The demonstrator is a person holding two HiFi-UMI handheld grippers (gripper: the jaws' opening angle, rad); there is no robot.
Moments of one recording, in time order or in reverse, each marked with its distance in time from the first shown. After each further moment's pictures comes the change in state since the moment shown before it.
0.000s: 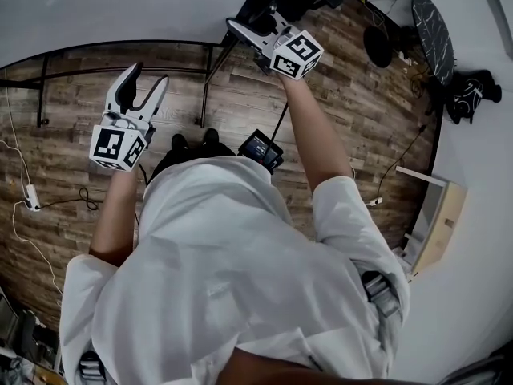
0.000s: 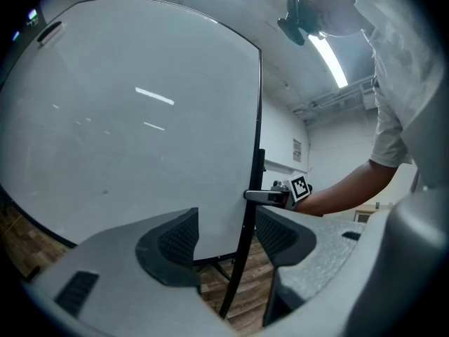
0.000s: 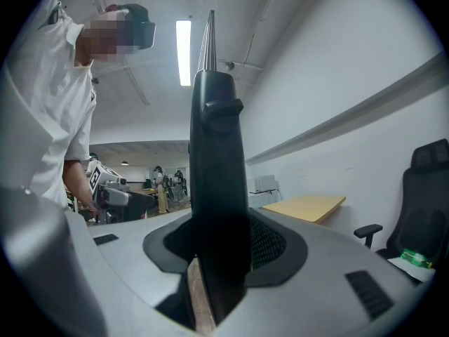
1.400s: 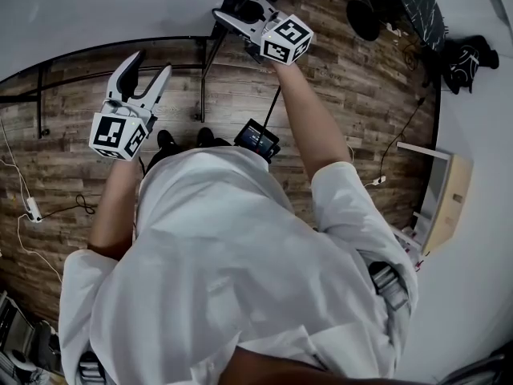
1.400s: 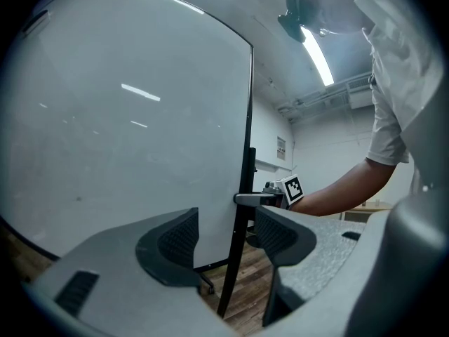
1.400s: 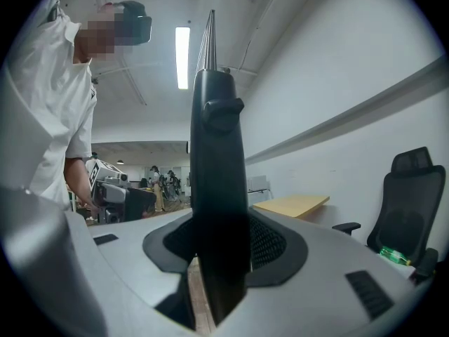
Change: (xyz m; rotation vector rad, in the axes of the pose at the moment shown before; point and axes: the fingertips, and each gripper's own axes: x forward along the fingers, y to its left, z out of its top) left arm 0.077 -0.133 -0.009 0.030 0.012 -0.117; right arm -0.129 -0.027 -0.005 0.002 0.003 -0.042
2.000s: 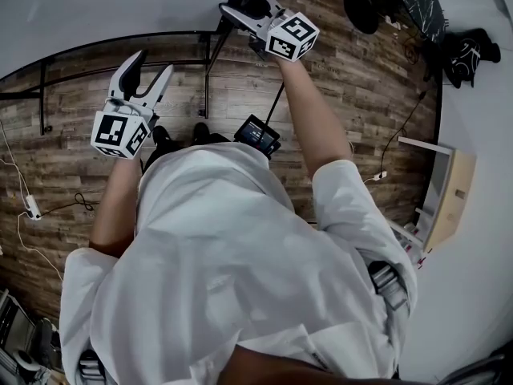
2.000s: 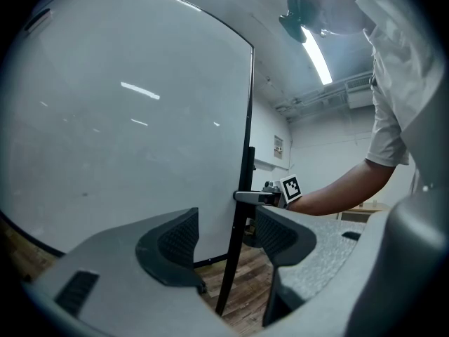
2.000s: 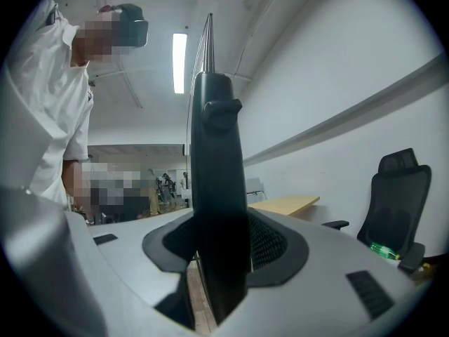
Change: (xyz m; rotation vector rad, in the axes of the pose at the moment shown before) left arm 0.017 -0.054 -0.013 -0.009 0.012 -0.018; right arm -0.065 -0.015 -0.005 0.020 -0.024 -0.045
